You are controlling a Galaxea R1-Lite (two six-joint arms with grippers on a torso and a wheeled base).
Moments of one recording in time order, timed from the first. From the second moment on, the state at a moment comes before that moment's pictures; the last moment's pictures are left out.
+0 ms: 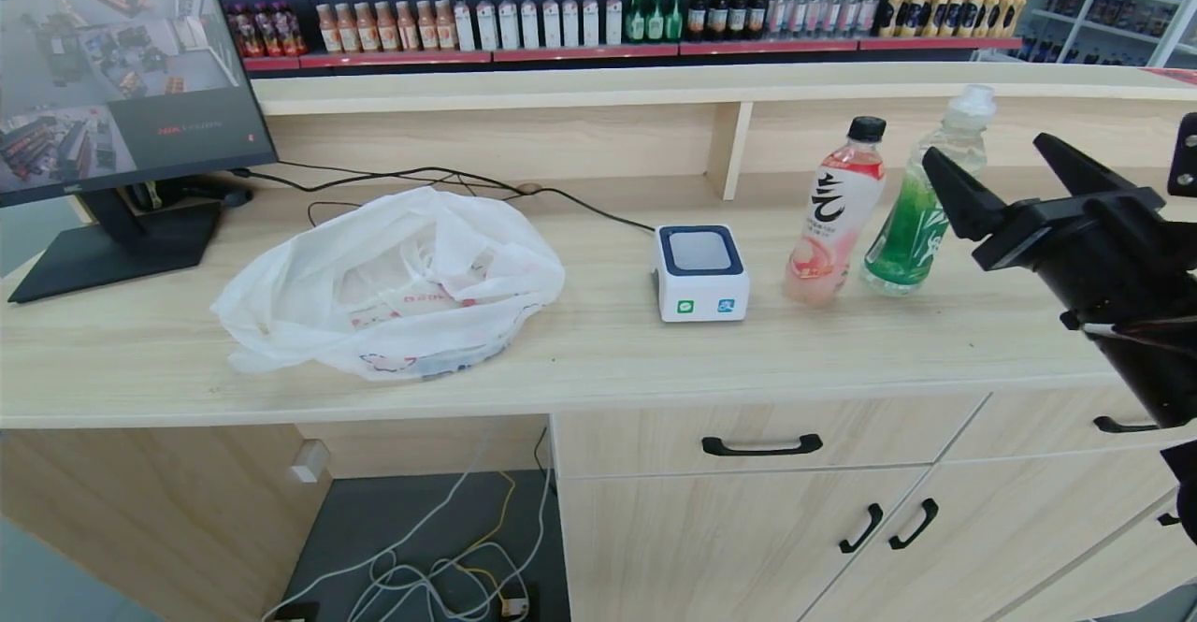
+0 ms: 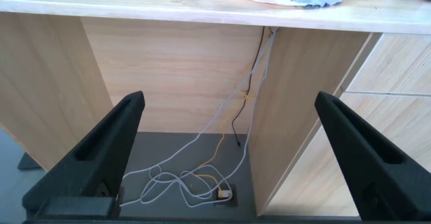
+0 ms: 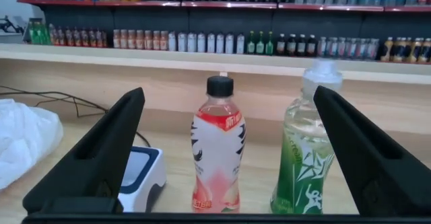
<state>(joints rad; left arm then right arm) 0.00 0.00 0.00 0.00 0.00 0.00 0.17 1.65 -0.56 -1.57 0.05 -0.07</state>
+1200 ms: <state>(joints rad) 0.00 0.00 0.00 0.00 0.00 0.00 0.19 1.97 -0.69 -1.57 0.05 -0.04</state>
